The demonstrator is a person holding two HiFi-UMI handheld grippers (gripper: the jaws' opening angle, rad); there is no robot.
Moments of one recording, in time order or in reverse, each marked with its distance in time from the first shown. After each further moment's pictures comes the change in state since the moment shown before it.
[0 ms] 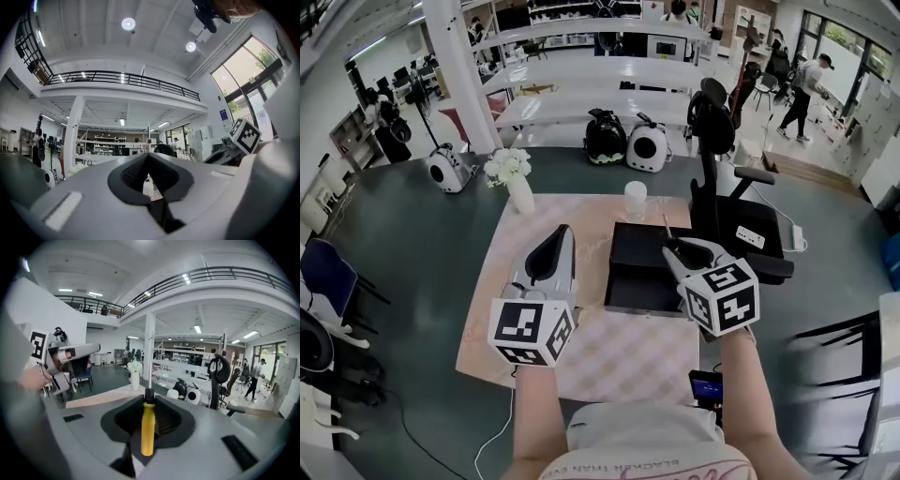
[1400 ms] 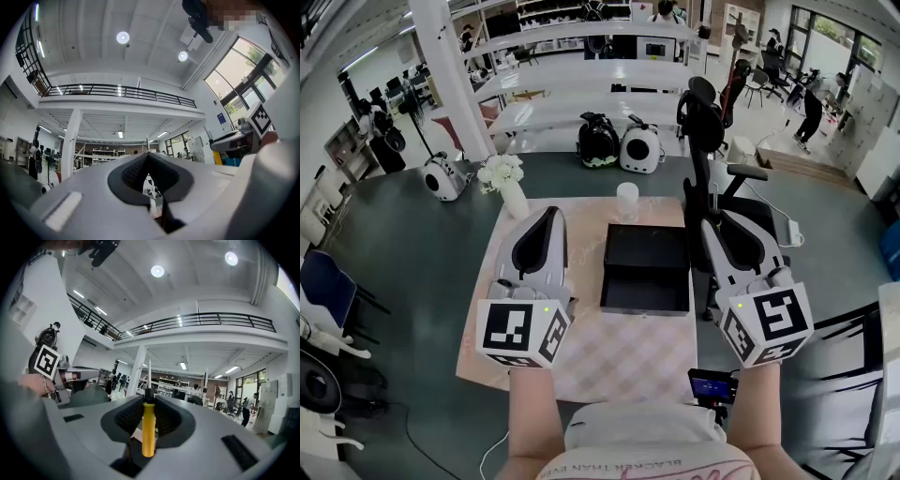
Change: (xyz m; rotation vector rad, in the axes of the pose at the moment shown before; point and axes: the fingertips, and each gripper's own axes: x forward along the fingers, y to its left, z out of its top) left arm 0.000 -0.013 0.059 0.066 -0.150 -0.005; right arm -0.114 -0.027 0.088 -0.119 -0.401 -0.235
